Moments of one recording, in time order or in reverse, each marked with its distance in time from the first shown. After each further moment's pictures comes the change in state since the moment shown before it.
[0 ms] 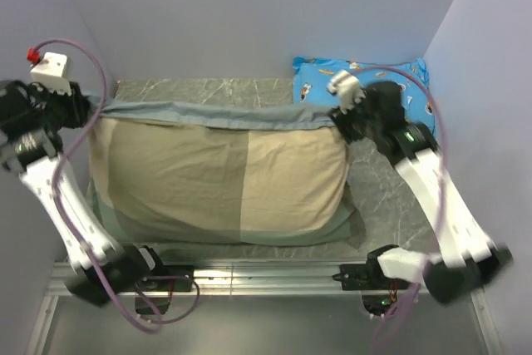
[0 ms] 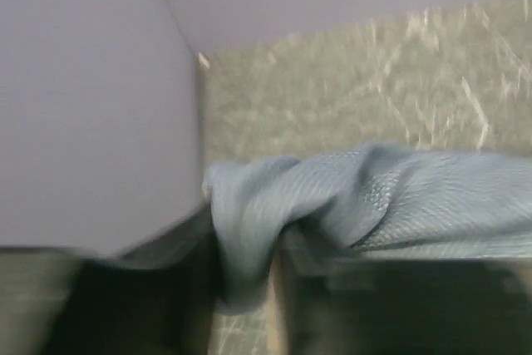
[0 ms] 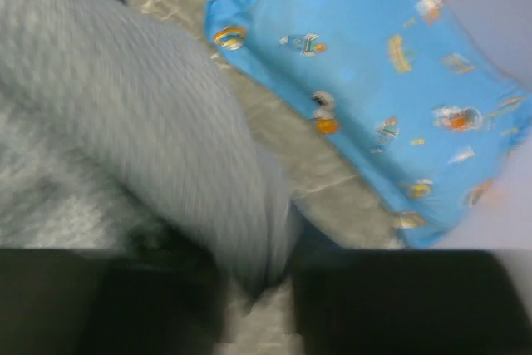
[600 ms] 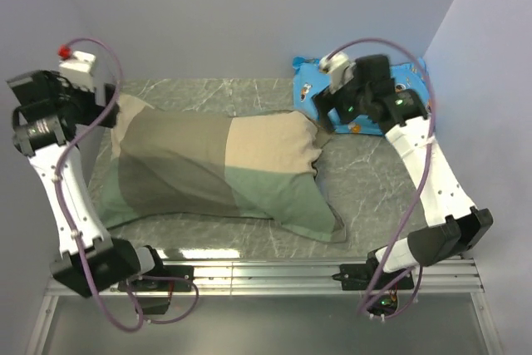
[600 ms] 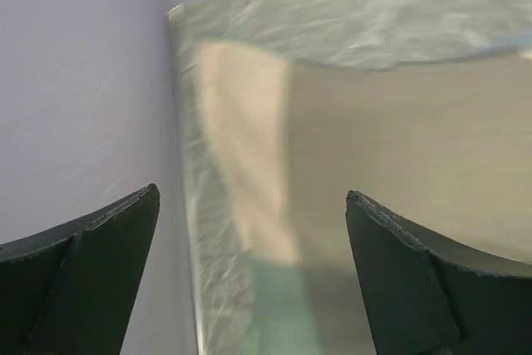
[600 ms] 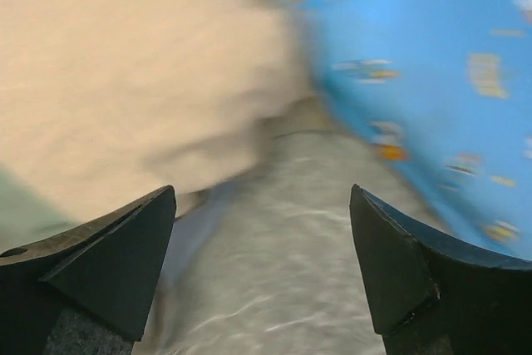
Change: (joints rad) left arm -0.162 0.180 0.042 -0.052 -0.204 0.024; right arm -0.072 0.365 0.388 -0.142 -0.136 0.113
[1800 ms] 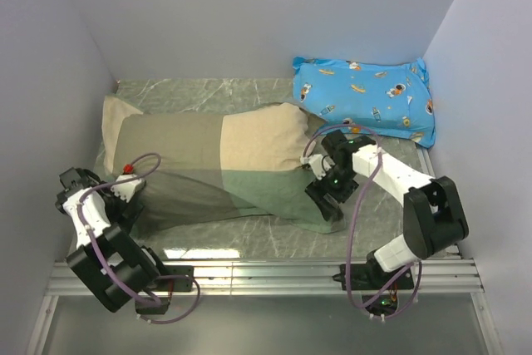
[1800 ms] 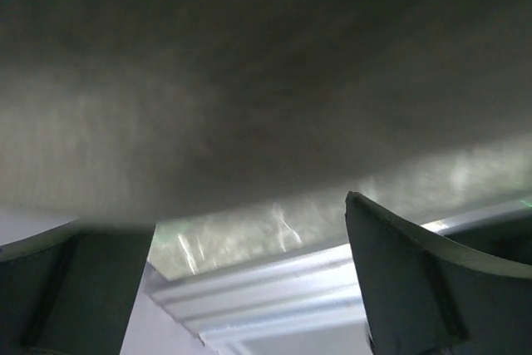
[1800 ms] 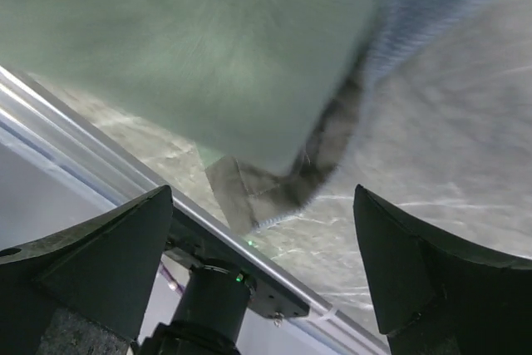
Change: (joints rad) left arm 0.211 -0.188 -0.880 -0.150 -0.259 0.777; right arm 0.107 0.023 -0.732 -0.117 -0.116 -0.077
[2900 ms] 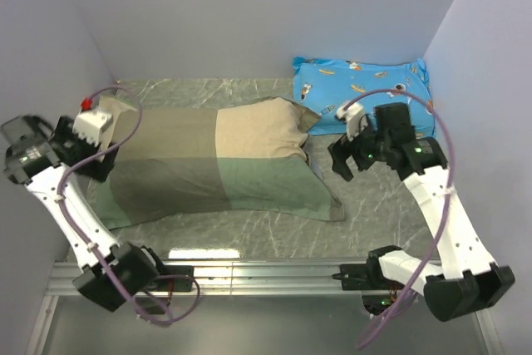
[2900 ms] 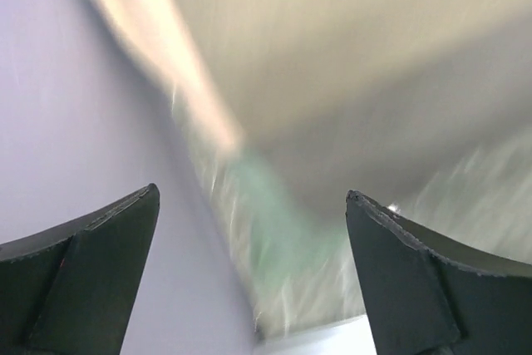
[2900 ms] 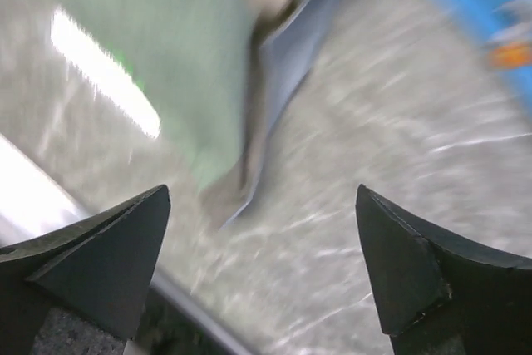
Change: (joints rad) left arm 0.050 0.032 0.658 -0.271 0.394 -0.059; right arm -0.139 -0.378 0.222 0.042 -0.060 -0.017
